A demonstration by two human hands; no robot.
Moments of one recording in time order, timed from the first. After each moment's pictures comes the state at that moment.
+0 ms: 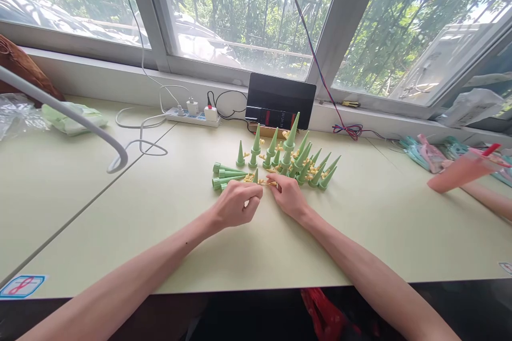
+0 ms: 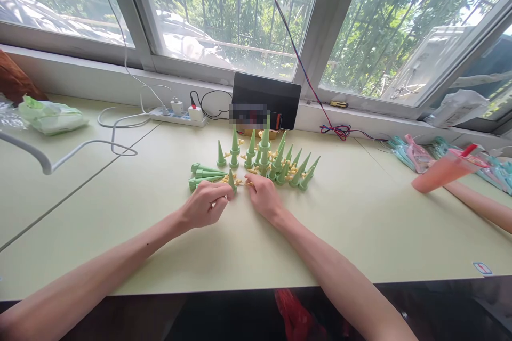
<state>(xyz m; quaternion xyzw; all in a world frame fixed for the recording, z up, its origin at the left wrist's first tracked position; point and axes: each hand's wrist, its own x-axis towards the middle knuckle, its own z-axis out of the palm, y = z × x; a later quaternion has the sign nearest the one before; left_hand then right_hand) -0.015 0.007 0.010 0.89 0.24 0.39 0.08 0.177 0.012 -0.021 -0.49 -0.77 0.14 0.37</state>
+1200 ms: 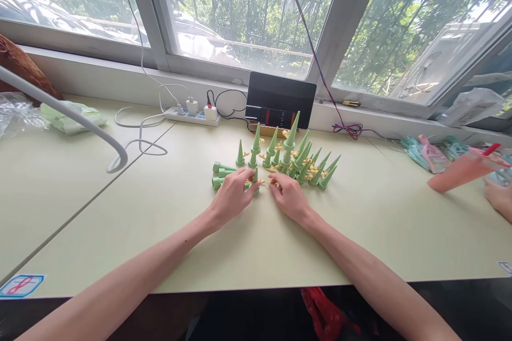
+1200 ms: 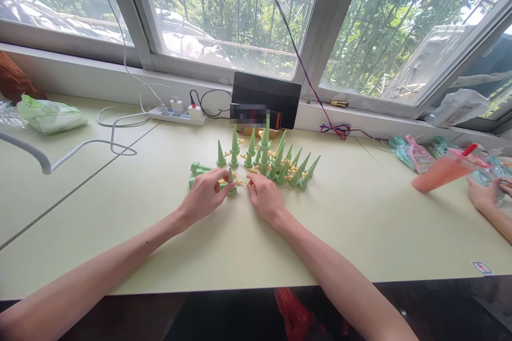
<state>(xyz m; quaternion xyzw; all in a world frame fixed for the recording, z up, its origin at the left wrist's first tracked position) -0.012 0.015 0.008 0.81 0.43 0.38 0.11 0.179 0.007 -0.021 -0.51 -0.77 0.12 0.36</state>
